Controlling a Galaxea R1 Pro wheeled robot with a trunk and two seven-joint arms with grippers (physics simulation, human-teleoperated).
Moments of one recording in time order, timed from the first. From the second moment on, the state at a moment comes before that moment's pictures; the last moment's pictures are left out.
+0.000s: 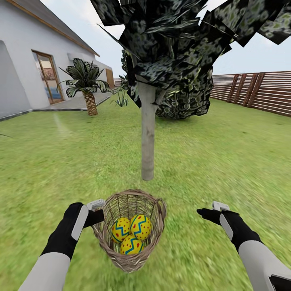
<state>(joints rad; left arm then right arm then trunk) -0.60 -0.04 0.15 -1.02 0.31 1.01 0.24 -0.74 -0.15 -0.22 -0.53 -0.09 0.46 0.13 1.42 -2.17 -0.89</state>
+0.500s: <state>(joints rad) -0.60 -0.04 0.15 -1.02 0.31 1.01 0.24 -0.74 -0.15 -0.22 -0.53 -0.09 0.46 0.13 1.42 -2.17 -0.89</state>
